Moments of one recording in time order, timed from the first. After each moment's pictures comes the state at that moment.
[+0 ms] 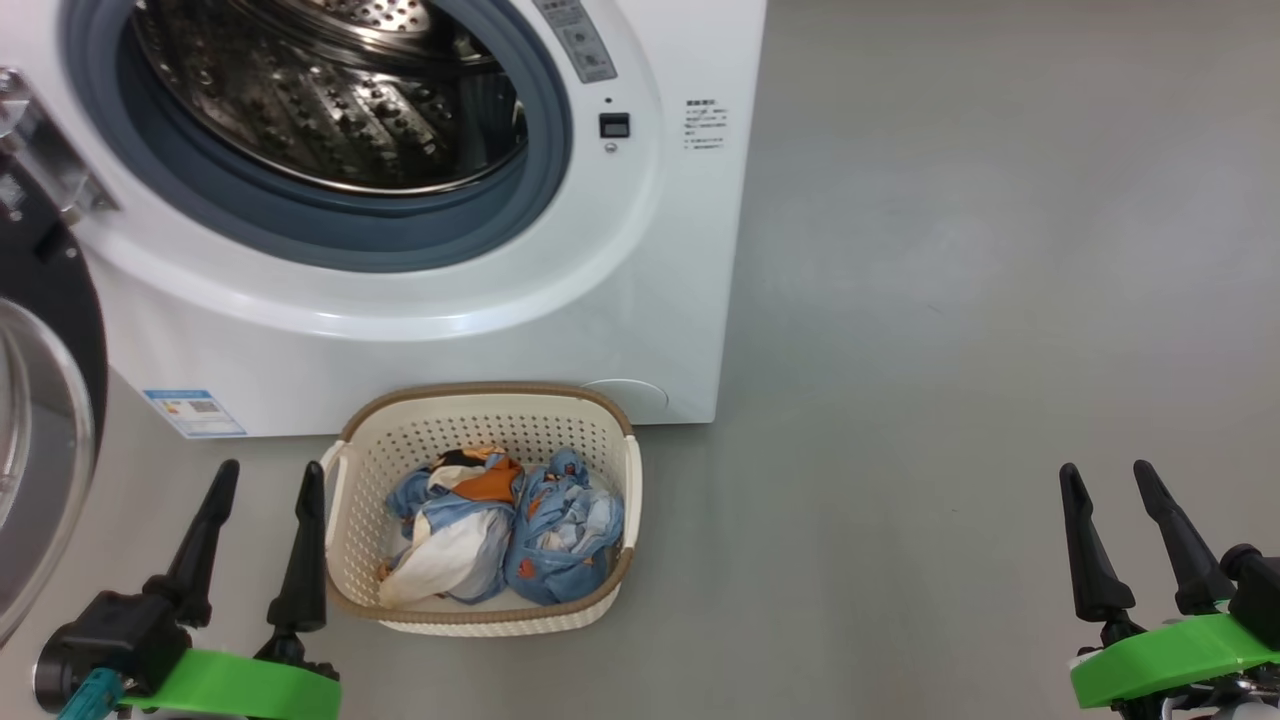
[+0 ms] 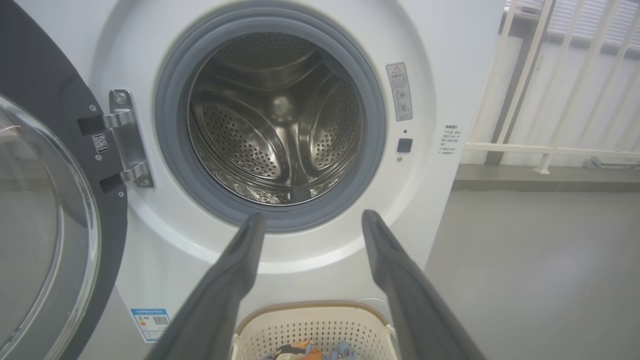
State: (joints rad) left arm -0.14 0.17 -0.03 0.23 -0.30 -0.13 -0.26; right arm -0.01 -0.19 -0.01 0.20 0.37 0.13 -0.25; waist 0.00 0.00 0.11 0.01
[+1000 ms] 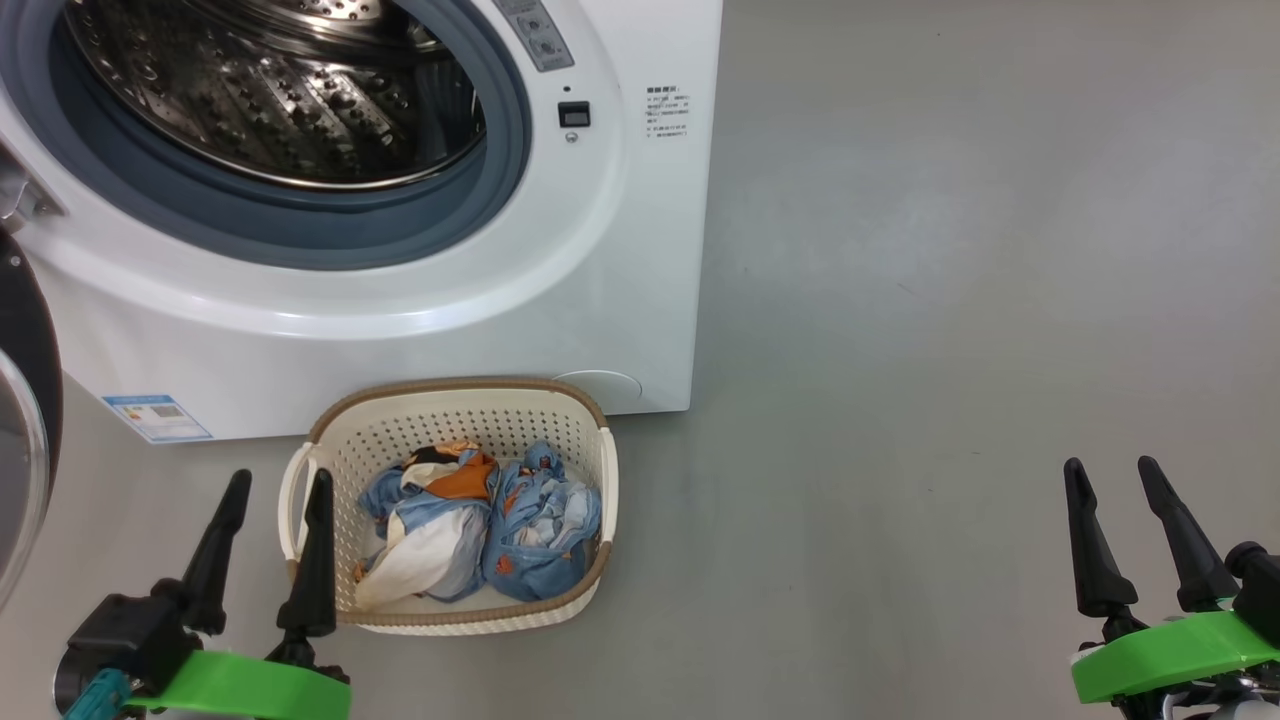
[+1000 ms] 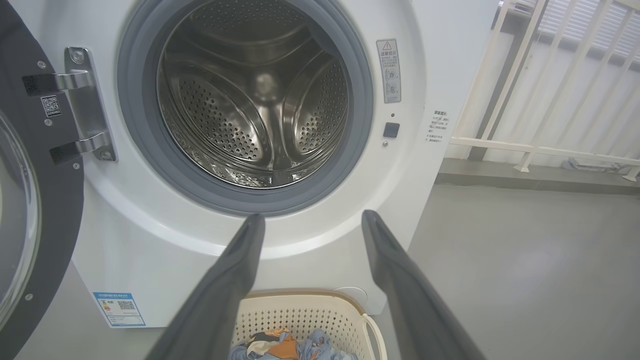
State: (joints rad) left arm -0.14 0.17 -0.06 0.25 -0.36 -0.13 -0.26; right arm -0.01 -0.18 -0.03 0.19 0.37 0.13 -0.25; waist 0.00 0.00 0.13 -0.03
